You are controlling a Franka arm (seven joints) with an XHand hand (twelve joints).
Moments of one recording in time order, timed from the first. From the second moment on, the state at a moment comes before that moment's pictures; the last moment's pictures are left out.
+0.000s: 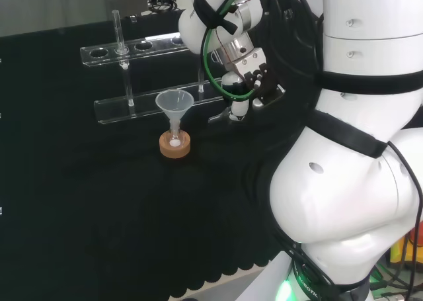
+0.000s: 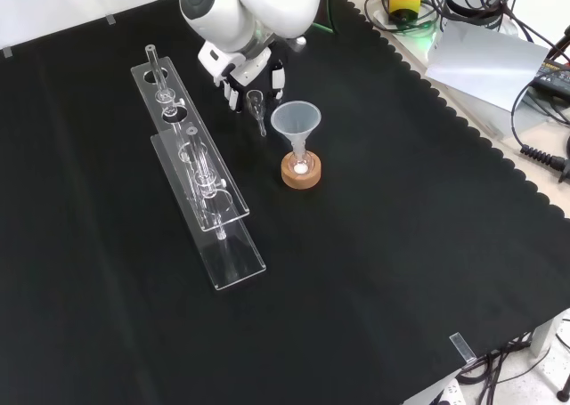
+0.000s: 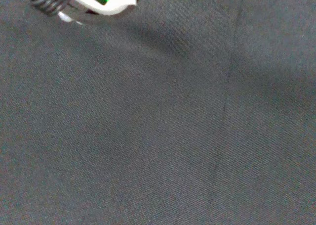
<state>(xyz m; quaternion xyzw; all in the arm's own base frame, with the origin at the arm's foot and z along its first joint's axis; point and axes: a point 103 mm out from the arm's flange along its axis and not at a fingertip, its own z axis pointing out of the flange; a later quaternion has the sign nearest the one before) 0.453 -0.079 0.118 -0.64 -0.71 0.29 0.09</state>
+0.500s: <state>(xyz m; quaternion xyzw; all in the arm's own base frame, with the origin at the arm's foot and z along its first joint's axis) 0.454 -0.082 0.103 -0.64 -0.71 0.27 0.10</state>
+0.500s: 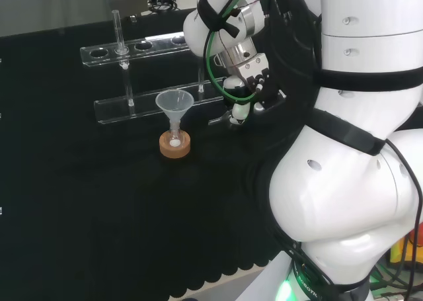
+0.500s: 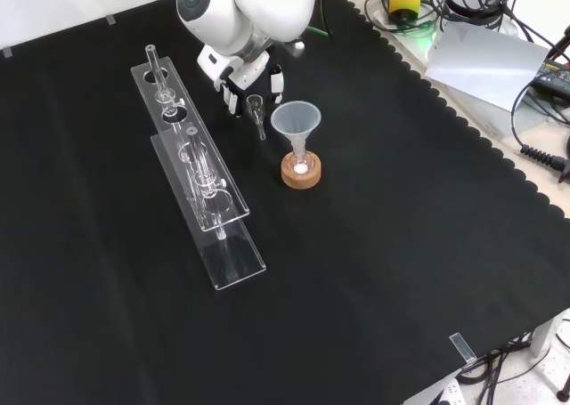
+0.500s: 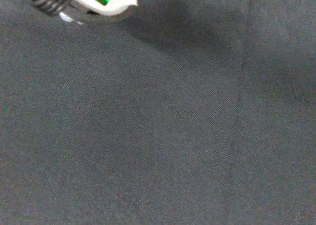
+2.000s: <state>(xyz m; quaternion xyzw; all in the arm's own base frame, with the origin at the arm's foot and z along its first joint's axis) 0.466 -0.067 0.086 -0.64 -0.71 0.27 0.12</state>
